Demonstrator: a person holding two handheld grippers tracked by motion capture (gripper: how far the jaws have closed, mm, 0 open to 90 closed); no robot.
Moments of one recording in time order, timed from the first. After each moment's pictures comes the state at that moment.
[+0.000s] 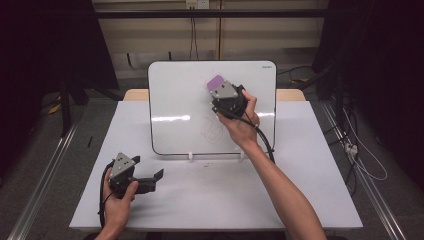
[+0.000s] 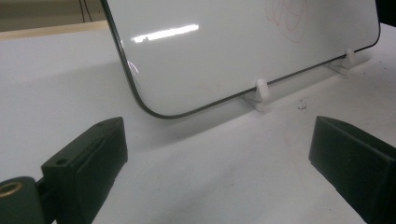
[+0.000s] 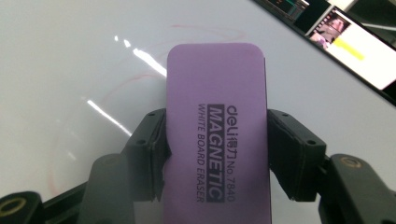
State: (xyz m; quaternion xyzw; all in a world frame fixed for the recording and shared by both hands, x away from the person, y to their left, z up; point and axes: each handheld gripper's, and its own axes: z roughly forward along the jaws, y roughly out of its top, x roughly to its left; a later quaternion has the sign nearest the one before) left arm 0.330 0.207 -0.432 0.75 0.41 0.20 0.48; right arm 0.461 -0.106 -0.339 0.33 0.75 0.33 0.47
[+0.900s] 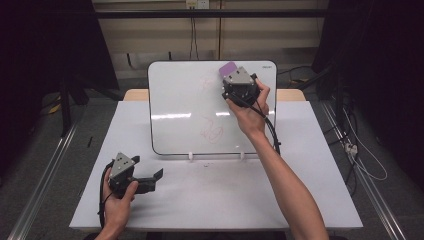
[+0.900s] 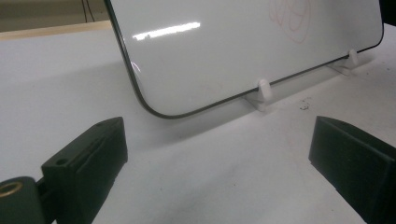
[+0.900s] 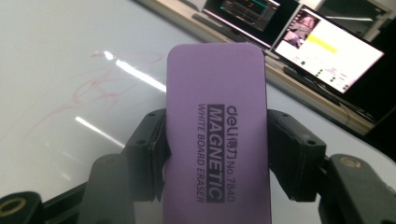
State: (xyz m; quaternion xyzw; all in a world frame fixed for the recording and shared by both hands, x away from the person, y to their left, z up) left arm 0.329 0.208 -0.432 0.75 0.41 0.20 0.48; right arm 0.478 -0.138 -0.312 0.38 0.70 0.35 0.49
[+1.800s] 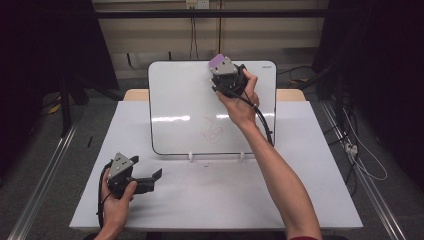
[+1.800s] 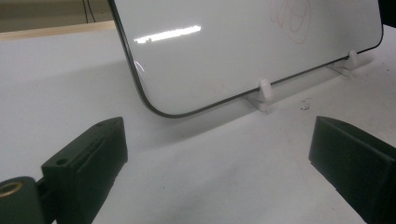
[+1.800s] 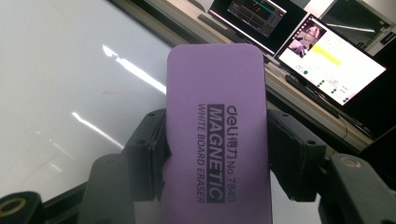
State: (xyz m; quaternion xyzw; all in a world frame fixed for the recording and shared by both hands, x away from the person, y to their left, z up) left arm 0.329 0.210 -0.431 0.75 0.41 0.20 0.48; right arm 0.501 -0.111 -0.298 0.35 0.72 0.33 0.49
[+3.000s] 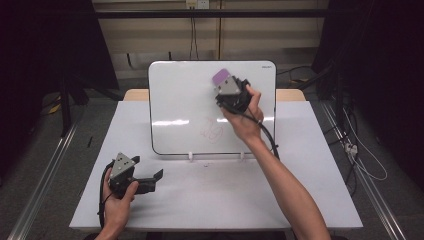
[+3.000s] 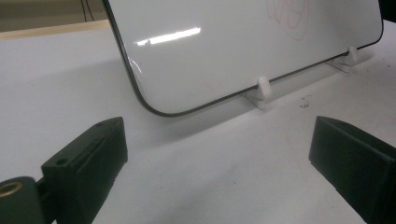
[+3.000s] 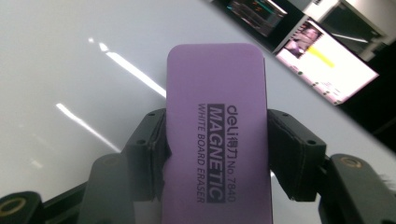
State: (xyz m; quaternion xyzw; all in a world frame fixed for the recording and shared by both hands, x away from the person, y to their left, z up) left arm 0.329 0.208 -0.432 0.75 0.41 0.20 0.47; right arm 0.468 -0.115 -0.337 0.33 0.73 0.32 0.50
